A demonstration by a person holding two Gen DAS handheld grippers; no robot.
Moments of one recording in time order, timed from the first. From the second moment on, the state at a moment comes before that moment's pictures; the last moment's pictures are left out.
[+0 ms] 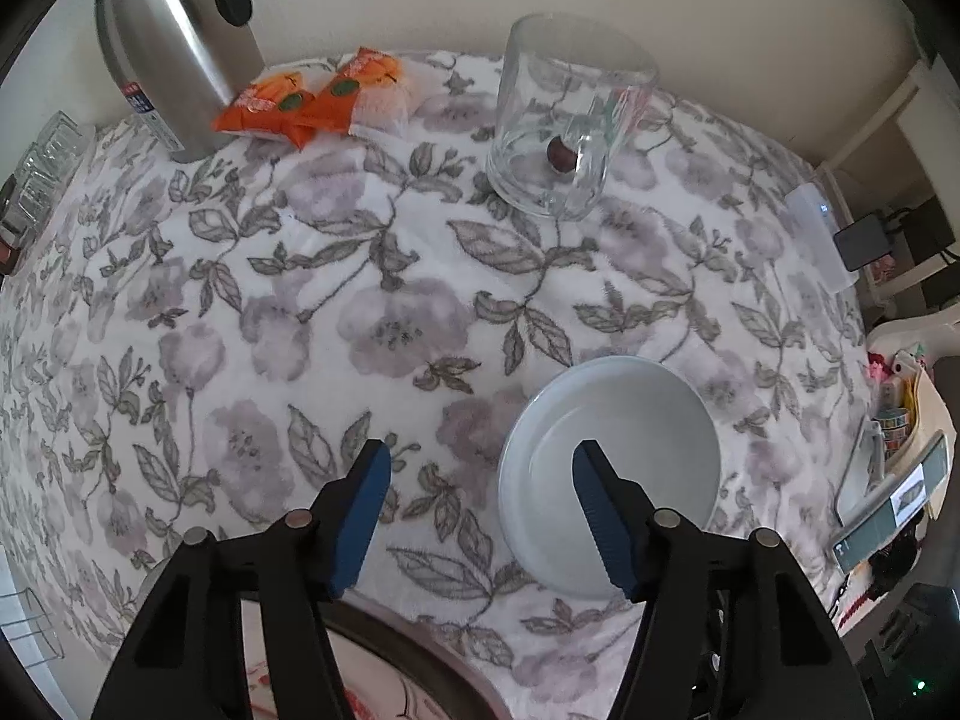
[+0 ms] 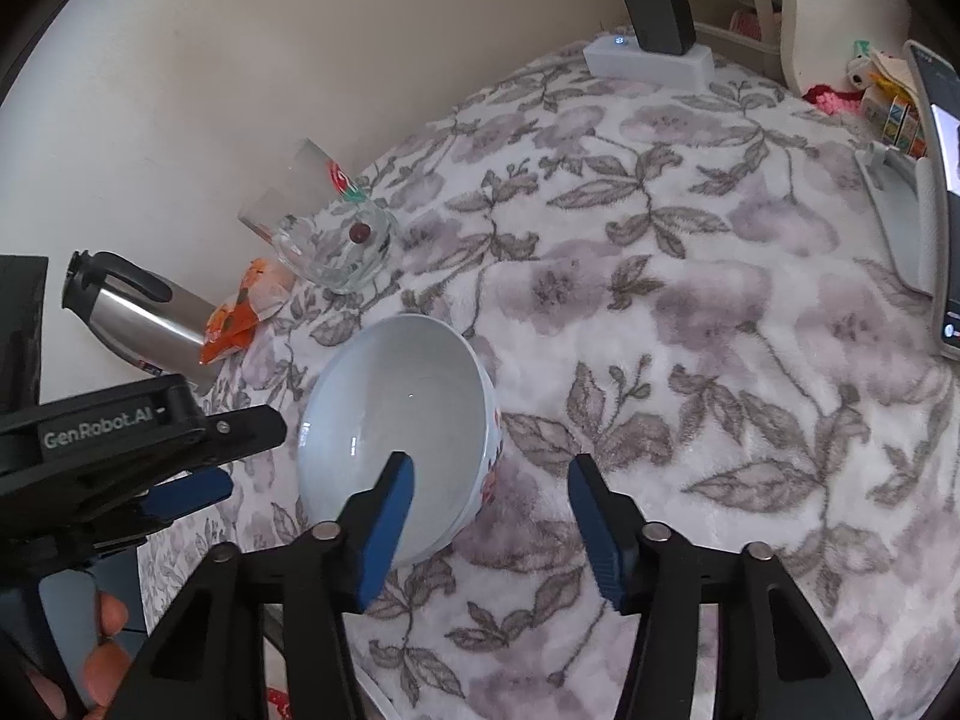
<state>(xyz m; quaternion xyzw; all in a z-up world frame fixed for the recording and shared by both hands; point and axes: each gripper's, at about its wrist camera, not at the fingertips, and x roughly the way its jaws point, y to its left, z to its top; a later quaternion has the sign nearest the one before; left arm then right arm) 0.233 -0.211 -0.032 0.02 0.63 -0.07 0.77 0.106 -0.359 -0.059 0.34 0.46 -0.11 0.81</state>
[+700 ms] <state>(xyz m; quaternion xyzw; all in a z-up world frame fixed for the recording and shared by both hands) 0.254 -0.235 -0.087 0.04 0.67 -0.08 0.74 0.132 -0.350 -0.089 0.34 0.49 -0.09 0.80</state>
